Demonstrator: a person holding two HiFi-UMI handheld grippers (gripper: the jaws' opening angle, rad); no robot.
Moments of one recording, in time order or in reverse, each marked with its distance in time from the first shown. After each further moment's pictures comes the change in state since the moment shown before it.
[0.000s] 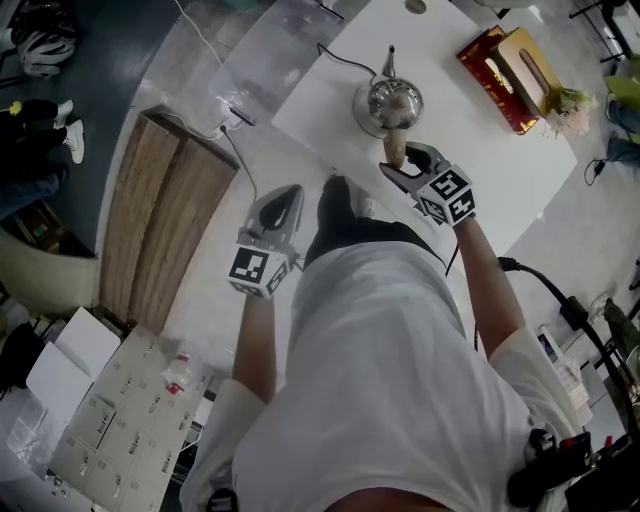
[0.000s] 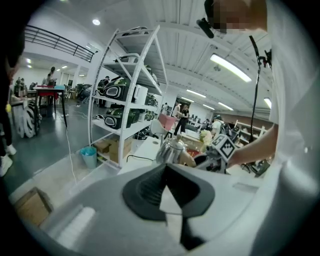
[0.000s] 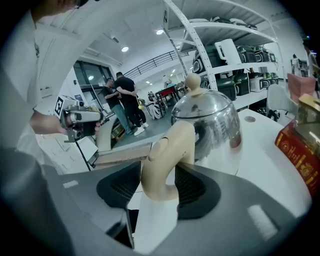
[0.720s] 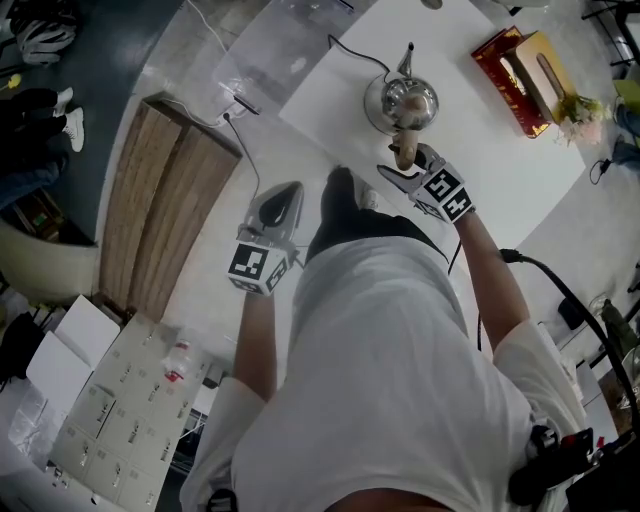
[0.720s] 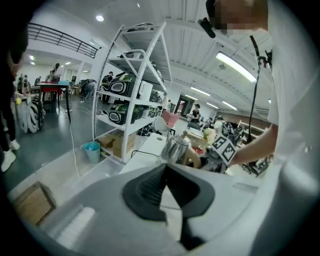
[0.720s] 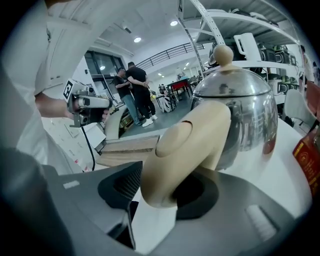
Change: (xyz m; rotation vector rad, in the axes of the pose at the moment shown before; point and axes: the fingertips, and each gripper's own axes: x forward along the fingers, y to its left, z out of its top) left arm -0.001 0.021 -0.012 -0.042 0.036 0.023; right arm 0.035 0.013 -0.014 -0.121 0.081 0.087
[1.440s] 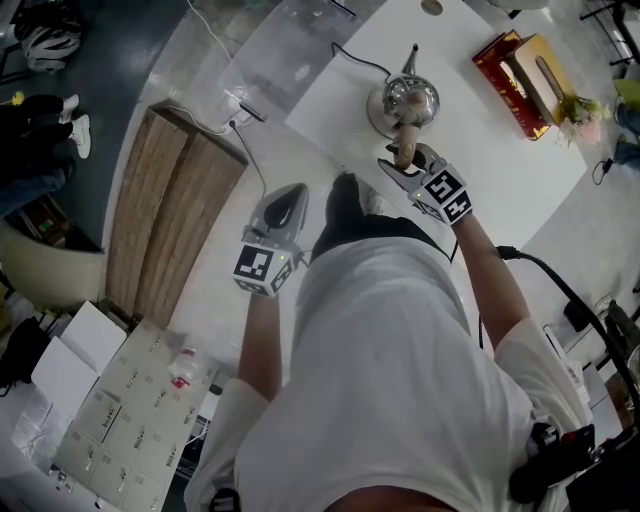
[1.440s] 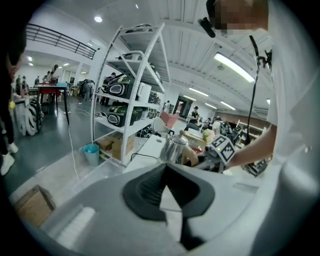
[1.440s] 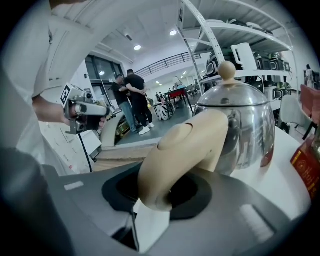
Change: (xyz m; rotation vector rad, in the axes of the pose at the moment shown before) left arm -0.002 0.004 0.011 0.015 -0.010 -0.012; right arm 0.003 -0.003 0.031 -0.006 -0.091 -0.043
